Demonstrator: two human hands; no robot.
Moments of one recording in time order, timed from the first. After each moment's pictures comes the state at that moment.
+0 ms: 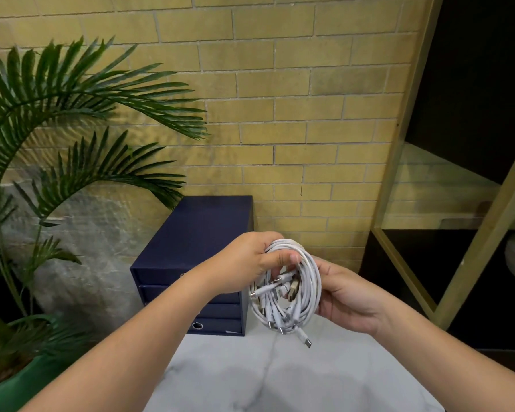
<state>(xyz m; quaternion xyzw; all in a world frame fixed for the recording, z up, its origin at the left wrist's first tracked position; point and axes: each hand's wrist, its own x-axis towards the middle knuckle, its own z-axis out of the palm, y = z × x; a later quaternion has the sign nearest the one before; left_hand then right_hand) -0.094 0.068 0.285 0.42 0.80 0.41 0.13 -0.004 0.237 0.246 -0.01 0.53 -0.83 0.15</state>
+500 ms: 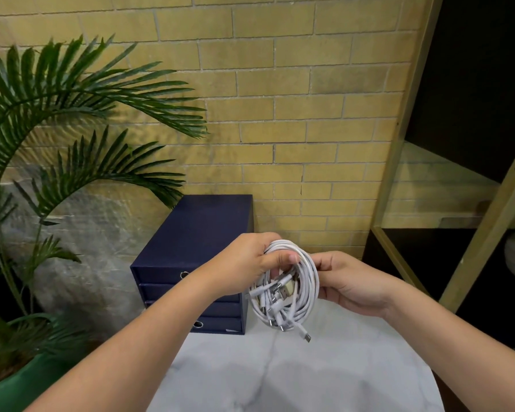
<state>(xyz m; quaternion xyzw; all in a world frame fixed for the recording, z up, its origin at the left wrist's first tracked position) -0.092 0.068 0.281 0.41 0.81 0.40 0.11 -0.007 0.249 0.259 -0.05 0.66 -0.73 0.13</state>
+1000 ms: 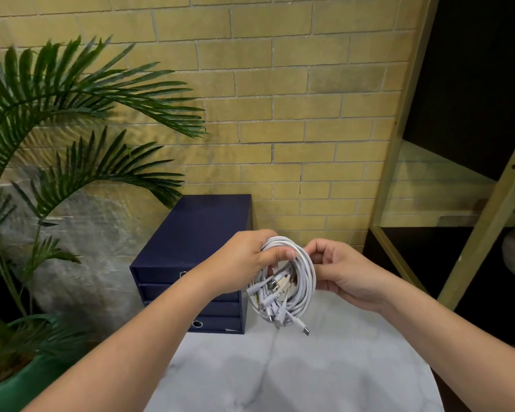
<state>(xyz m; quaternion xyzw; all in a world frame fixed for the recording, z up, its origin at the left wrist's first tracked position) -0.096 0.066 0.278 0.40 0.81 0.41 0.09 -0.008 0.248 0.261 -0.01 0.67 -0.74 0.04</state>
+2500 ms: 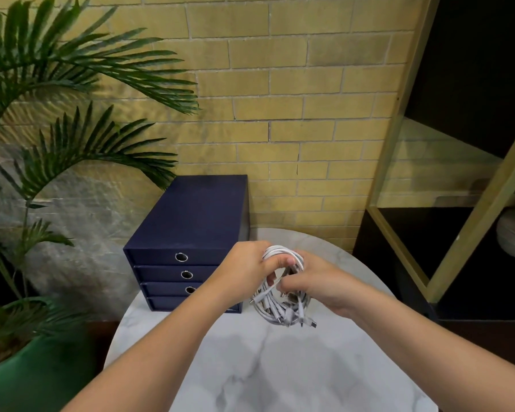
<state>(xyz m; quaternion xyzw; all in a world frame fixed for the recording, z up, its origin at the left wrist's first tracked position) -0.092 0.075 0.221 0.33 0.85 0.39 0.08 -0.016 0.214 0.223 0.03 0.79 -0.60 0.07</state>
